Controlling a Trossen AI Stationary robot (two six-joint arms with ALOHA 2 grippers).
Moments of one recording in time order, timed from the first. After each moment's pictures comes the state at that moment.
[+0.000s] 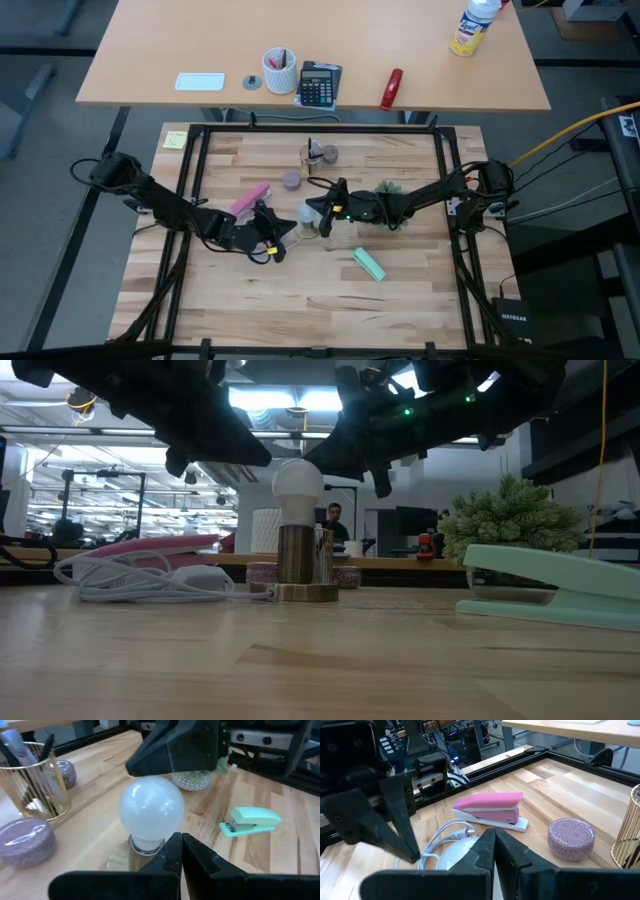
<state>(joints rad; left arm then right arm) -0.39 1.40 0.63 0.27 -0.74 -0.55 0.08 1.76 0.85 0.66 0.32 0.36</state>
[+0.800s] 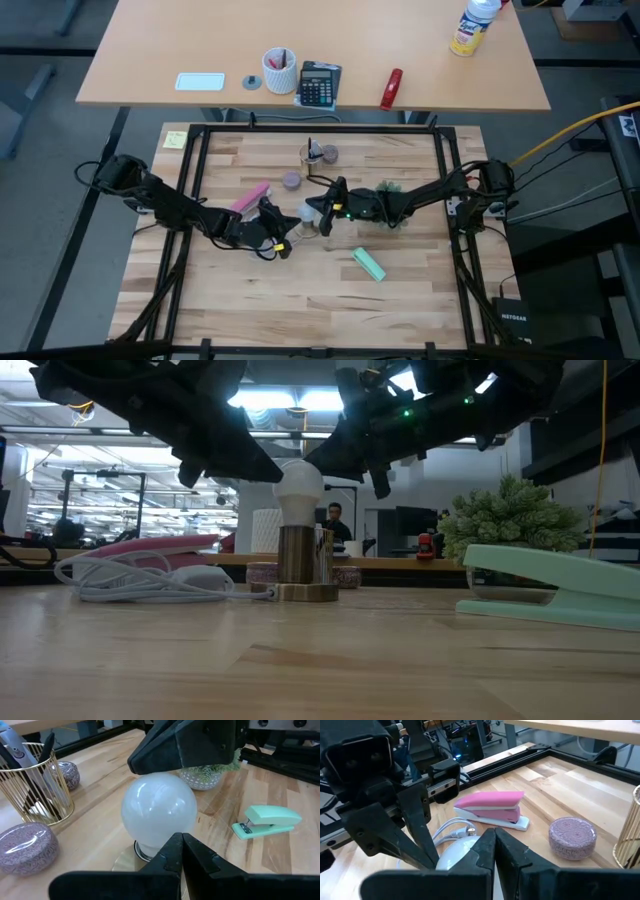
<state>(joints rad) -0.32 1.47 0.63 0.34 -0.72 -0.50 0.08 1.76 0.85 0.65 0.27 0.37</state>
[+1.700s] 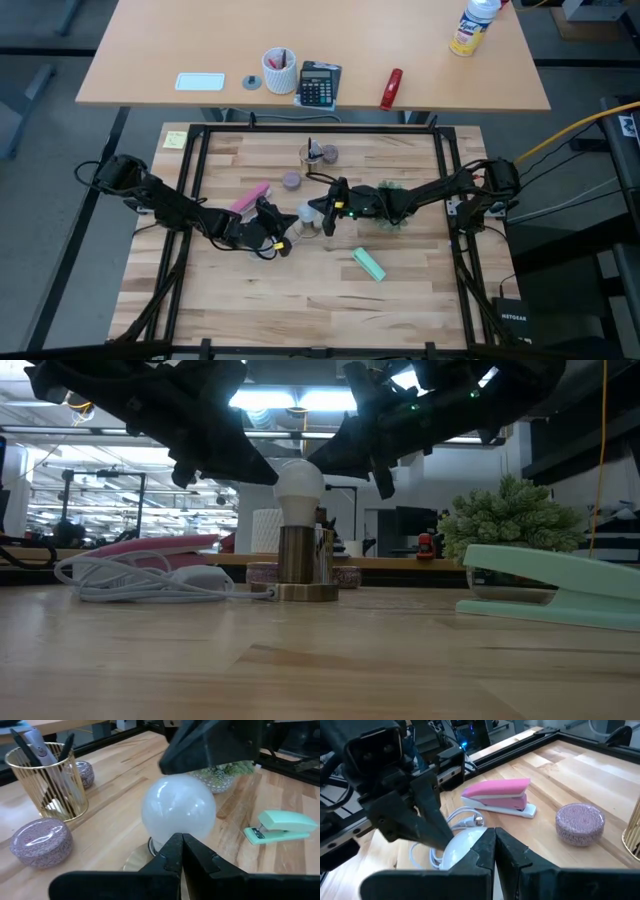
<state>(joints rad) -0.32 1.47 0.63 0.32 -0.79 -0.53 0.08 1.73 0.85 0.54 0.19 0.42</state>
